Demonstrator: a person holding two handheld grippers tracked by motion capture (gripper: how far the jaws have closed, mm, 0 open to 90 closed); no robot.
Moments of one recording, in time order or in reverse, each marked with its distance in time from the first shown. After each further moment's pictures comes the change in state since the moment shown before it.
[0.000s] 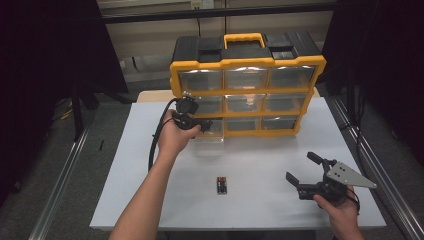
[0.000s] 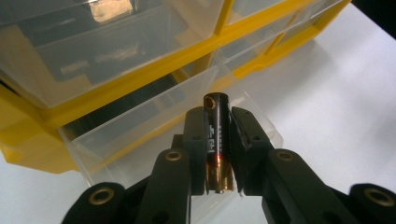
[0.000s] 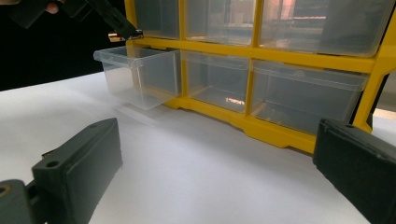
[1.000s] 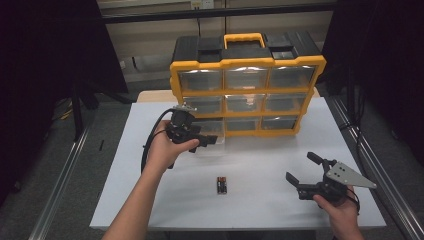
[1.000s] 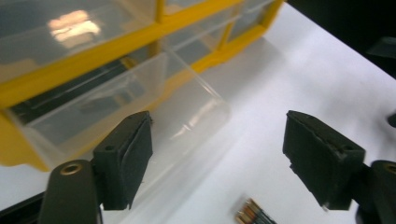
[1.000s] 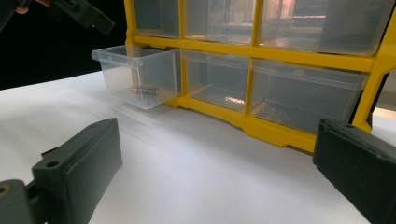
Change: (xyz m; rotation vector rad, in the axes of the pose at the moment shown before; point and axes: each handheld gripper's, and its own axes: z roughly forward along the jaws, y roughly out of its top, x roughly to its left) left arm -0.016 -0.034 -0.025 -0.087 -0.143 0.087; right arm 0.000 0.000 0.000 0.003 0.002 -0.001
